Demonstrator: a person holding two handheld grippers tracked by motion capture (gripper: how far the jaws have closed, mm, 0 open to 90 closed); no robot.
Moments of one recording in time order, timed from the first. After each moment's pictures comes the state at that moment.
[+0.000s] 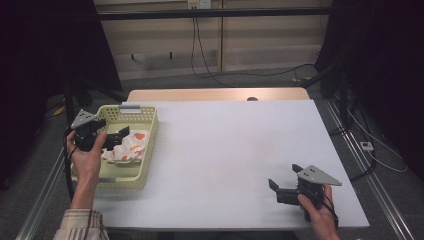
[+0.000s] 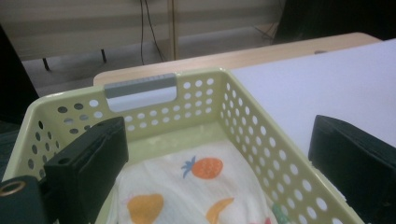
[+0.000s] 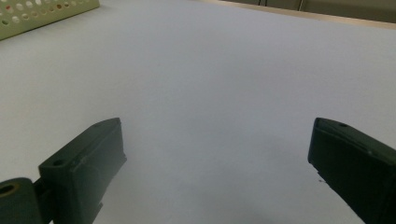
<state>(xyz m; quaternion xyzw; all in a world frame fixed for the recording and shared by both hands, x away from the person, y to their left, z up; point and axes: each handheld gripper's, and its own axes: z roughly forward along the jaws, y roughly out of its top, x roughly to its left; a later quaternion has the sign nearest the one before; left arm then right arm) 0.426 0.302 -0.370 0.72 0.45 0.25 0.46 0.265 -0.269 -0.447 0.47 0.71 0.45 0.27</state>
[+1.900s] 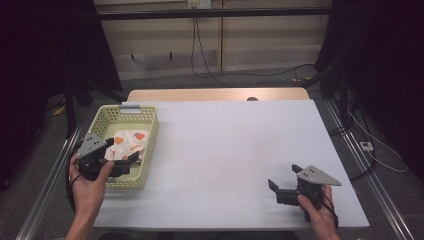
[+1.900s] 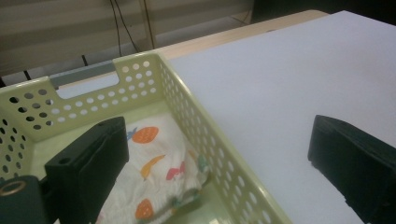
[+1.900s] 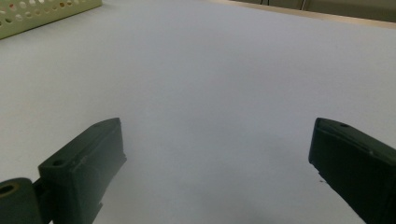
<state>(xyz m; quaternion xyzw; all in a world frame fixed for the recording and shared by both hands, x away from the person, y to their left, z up) 0.348 0.265 -0.362 0.75 0.40 0.25 0.46 0.265 -0.268 -0.447 0.47 0.71 0.45 0.27</state>
